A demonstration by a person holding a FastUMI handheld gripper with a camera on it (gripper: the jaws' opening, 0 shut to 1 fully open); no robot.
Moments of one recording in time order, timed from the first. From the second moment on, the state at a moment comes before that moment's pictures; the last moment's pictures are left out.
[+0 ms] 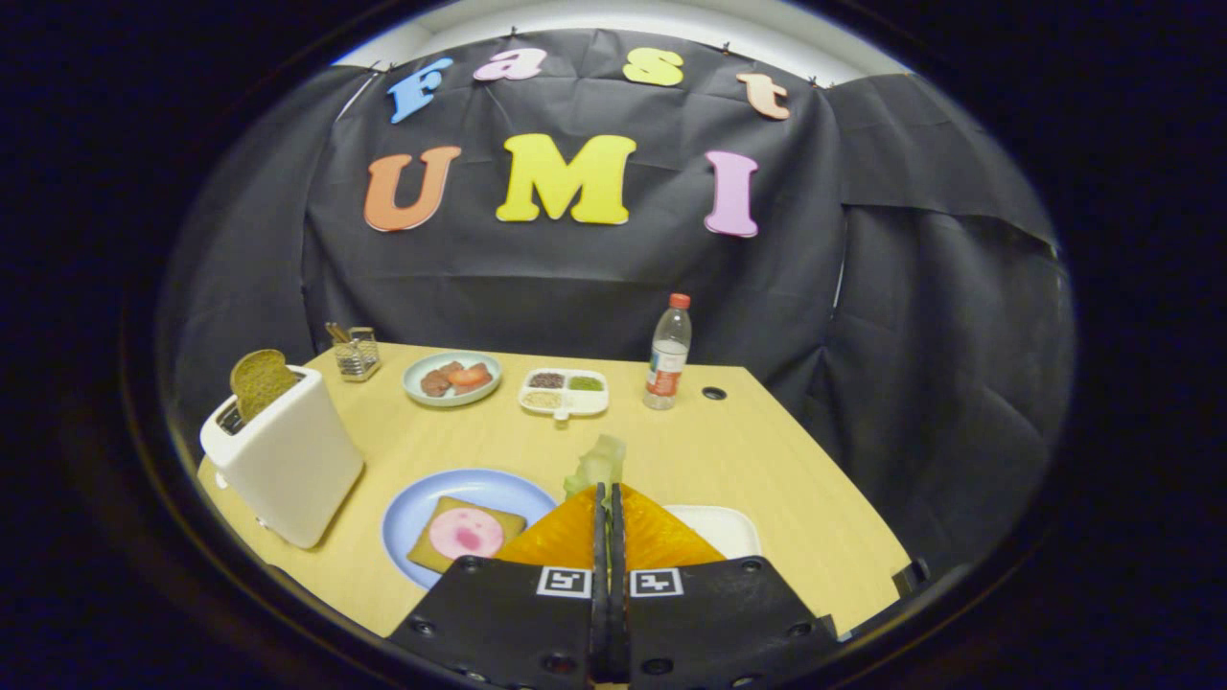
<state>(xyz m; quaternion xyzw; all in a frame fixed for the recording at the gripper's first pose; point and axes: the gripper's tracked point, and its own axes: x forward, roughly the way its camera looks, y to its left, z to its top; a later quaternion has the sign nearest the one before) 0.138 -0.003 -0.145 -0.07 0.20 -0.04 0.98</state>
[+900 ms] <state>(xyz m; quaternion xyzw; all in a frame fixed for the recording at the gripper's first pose) 0.184 0.136 -0.220 -0.01 0.25 0.06 0.97</state>
